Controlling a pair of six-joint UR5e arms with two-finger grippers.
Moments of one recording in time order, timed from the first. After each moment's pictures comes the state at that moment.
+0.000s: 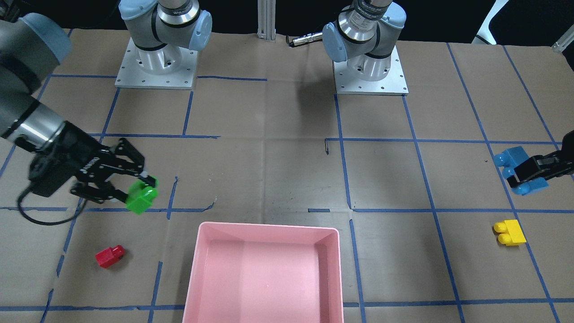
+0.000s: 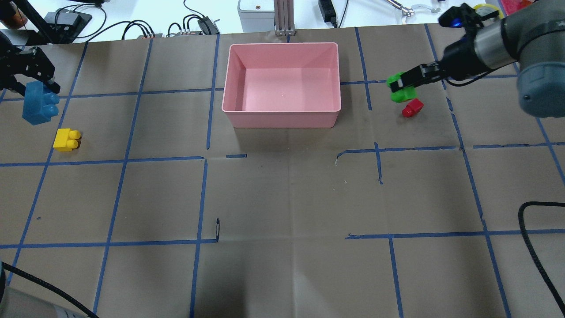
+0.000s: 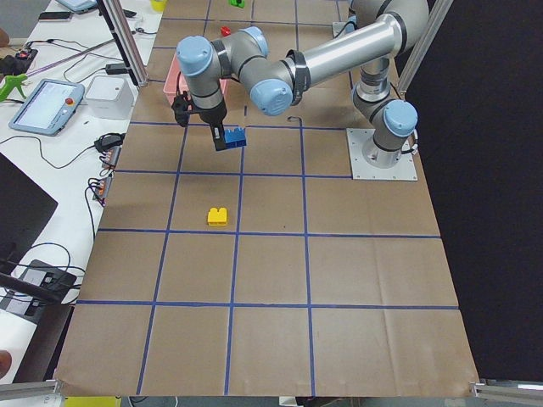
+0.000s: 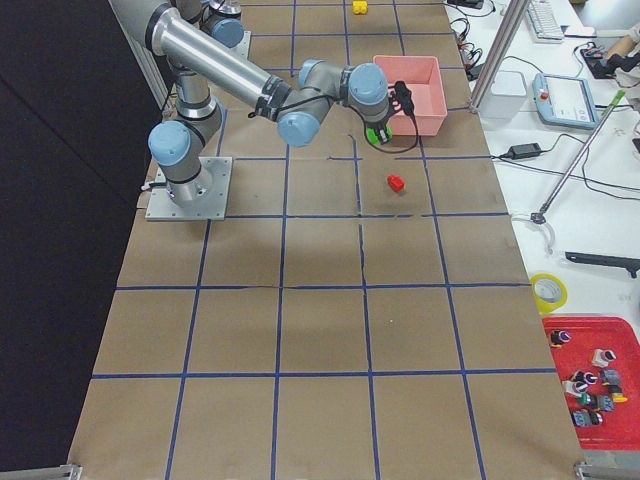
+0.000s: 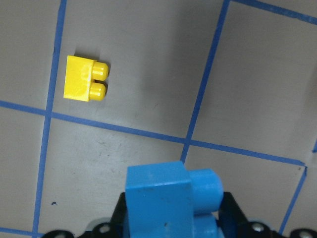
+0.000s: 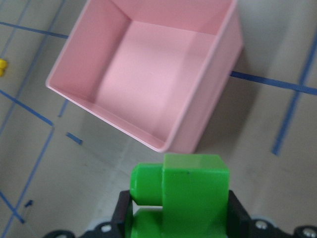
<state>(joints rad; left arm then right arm) -1.12 -1.88 -1.28 -1.61 1.54 0.31 1.33 -1.38 1.79 -2.01 -0.82 -0.65</state>
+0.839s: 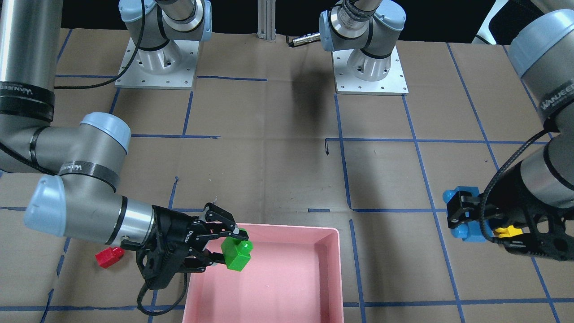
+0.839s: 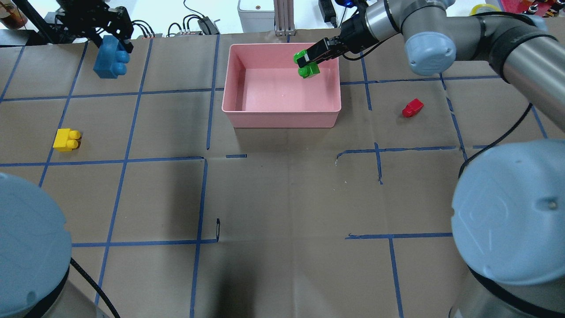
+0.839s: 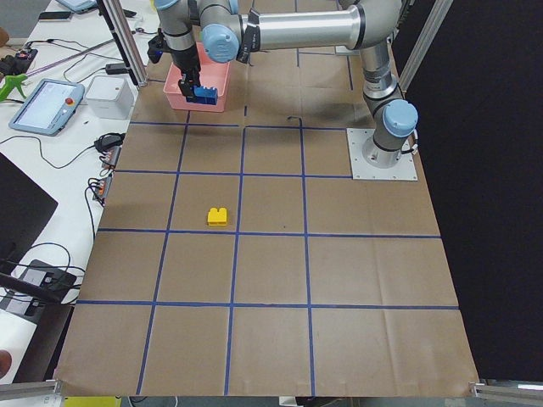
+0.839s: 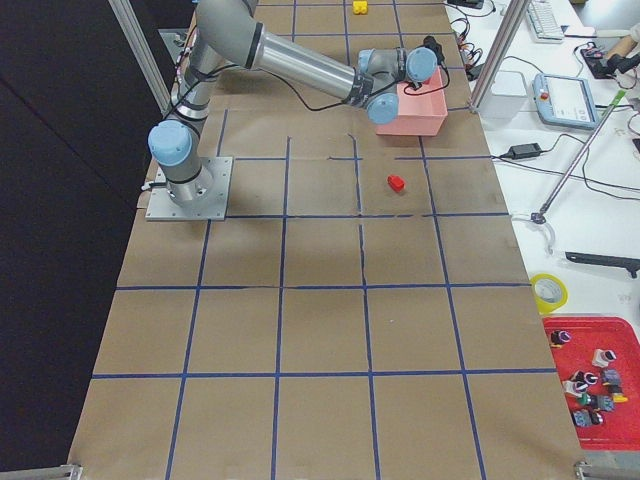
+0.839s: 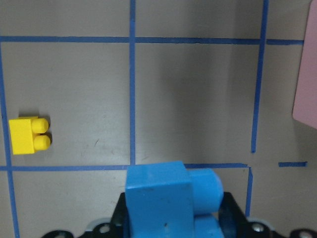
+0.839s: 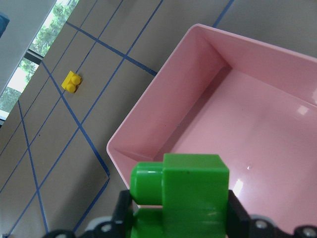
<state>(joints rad) -1.41 -2.07 -1.01 -1.64 1.58 0.31 1.56 -0.97 1.38 -2.02 -0.68 -0.61</state>
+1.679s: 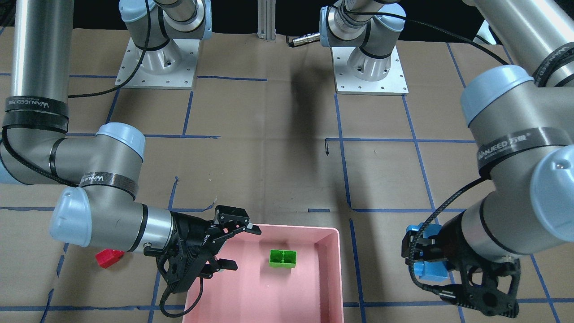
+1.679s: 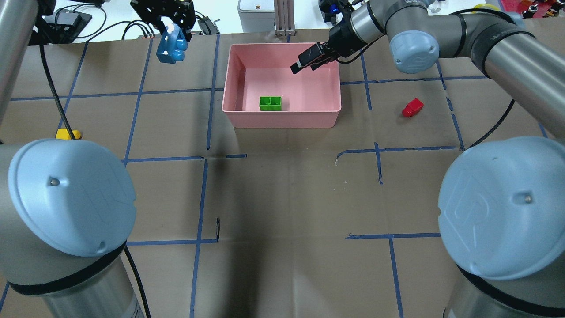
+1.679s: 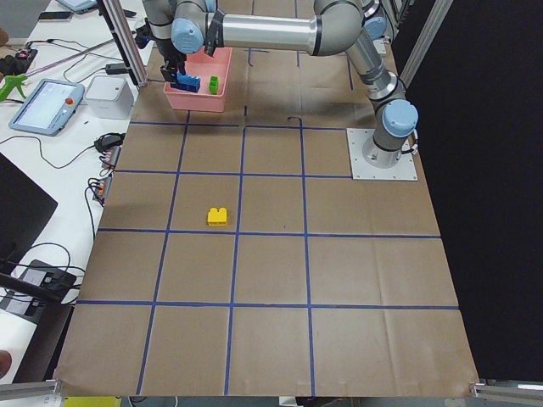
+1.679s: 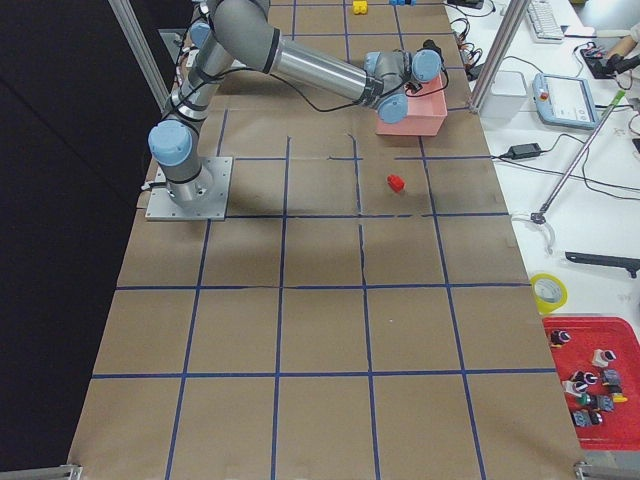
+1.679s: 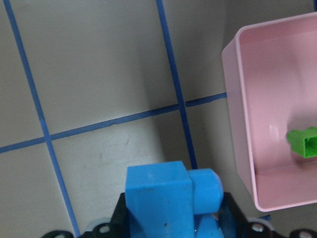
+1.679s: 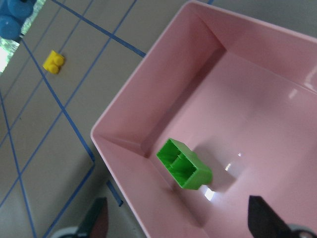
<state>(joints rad) -1.58 -2.28 -0.82 -1.61 1.57 0.20 1.56 -1.00 1.37 -1.96 -0.86 -0.61</state>
